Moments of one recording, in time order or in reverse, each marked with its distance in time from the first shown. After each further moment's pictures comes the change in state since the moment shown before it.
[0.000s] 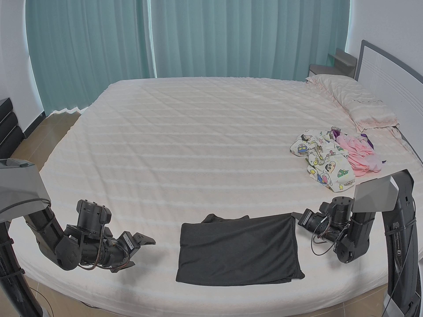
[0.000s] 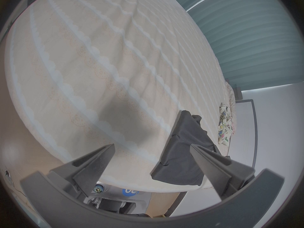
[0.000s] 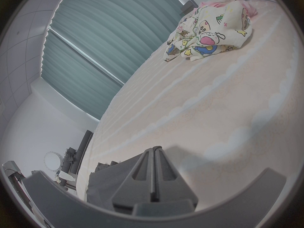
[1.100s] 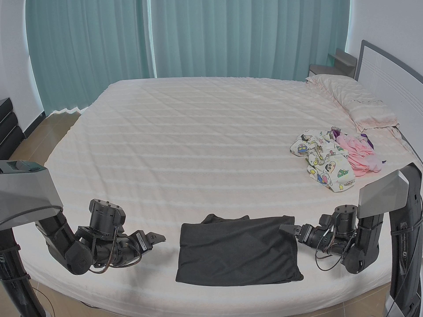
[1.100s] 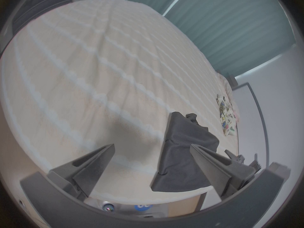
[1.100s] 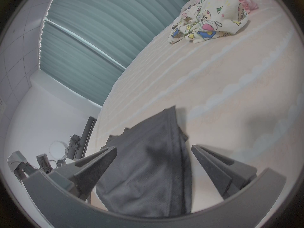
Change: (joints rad) left arm -0.103 0.029 -0.028 -0.083 0.152 0.131; right arm 0.064 -0.111 0.239 -0.002 0.063 -0.020
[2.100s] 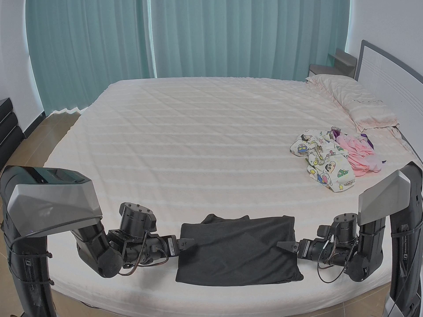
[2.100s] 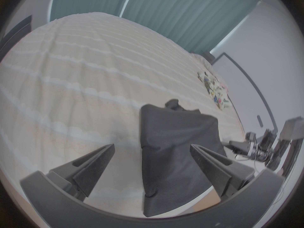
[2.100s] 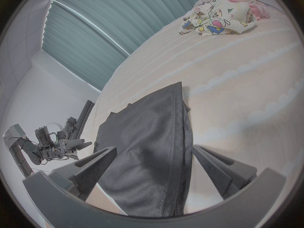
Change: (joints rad) left arm -0.106 0.191 -0.144 -0.134 0.002 0.271; right arm 0.051 -0.031 0.126 0.001 -0.003 -0.131
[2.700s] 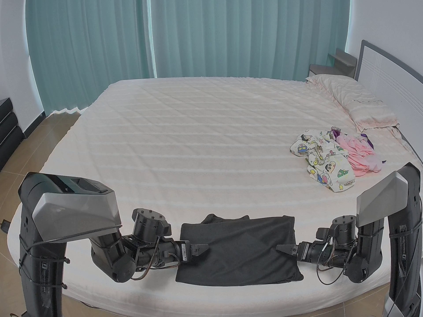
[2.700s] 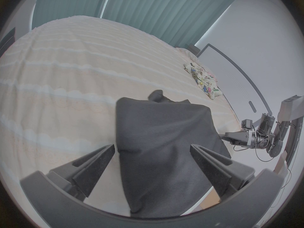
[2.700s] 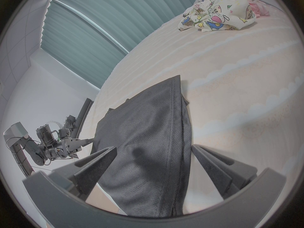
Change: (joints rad) left arm -0.052 0.113 -0.052 -0.107 -0.060 0.094; right arm 0.006 0.017 0.007 0.000 0.001 -0.005
